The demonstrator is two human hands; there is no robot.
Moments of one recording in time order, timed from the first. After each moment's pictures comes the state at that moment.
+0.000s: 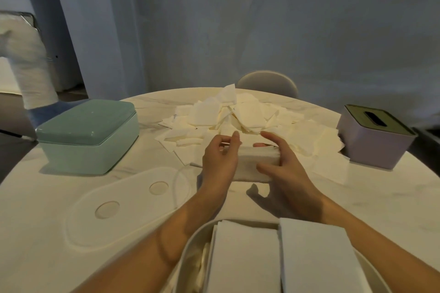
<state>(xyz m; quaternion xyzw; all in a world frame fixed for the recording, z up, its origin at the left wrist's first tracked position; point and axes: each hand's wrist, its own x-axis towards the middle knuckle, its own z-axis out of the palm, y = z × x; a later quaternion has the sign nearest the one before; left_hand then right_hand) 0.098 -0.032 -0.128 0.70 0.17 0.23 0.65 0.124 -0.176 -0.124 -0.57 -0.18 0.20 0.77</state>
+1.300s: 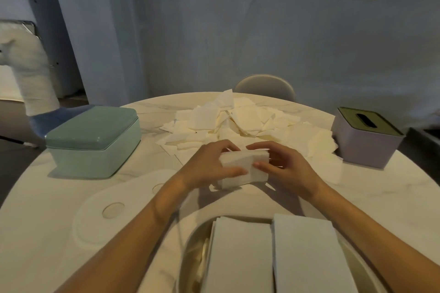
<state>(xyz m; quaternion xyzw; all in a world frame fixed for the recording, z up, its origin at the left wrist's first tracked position) 0.084 0.014 -0.103 0.91 -0.05 0.10 0.40 0.152 -0.201 -0.116 -0.76 -0.39 -0.01 0.51</state>
